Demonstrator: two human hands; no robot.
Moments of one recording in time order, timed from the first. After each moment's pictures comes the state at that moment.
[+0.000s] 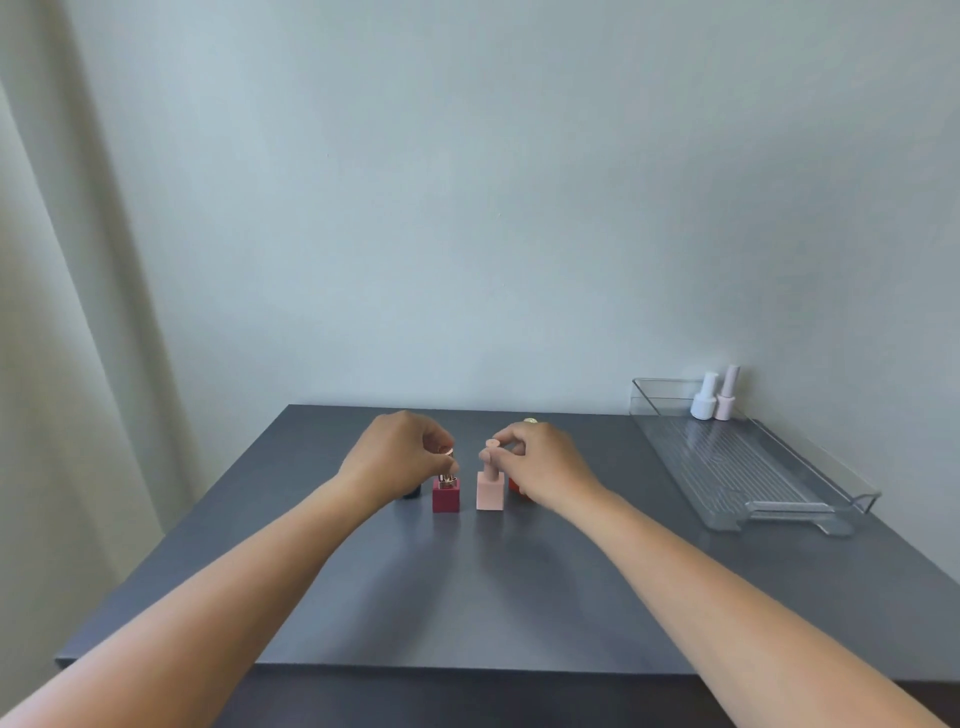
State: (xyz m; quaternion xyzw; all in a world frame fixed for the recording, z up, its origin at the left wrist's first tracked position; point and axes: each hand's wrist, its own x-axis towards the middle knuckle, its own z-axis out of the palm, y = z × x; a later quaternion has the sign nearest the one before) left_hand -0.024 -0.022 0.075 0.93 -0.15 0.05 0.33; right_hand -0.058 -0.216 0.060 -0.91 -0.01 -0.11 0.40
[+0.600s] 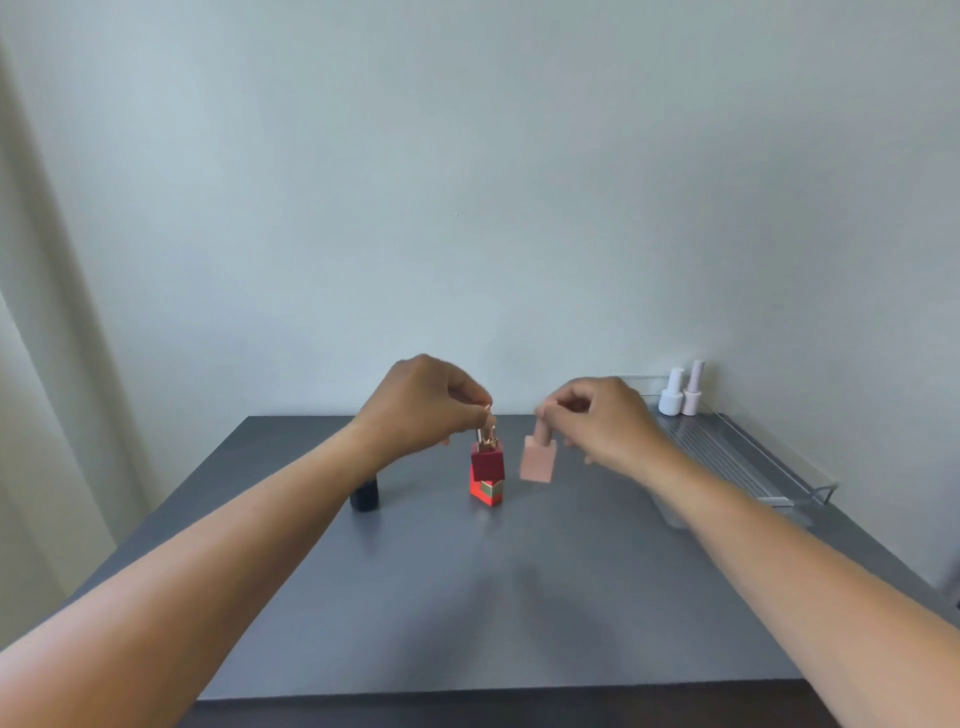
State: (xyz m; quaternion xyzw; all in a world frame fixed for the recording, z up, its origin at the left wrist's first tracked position) left_hand -0.042 -0.089 0.140 0.88 -0.25 0.05 0.40; right_hand -0.099 -0.299 0.119 -0.89 -0.01 -0.20 0.41
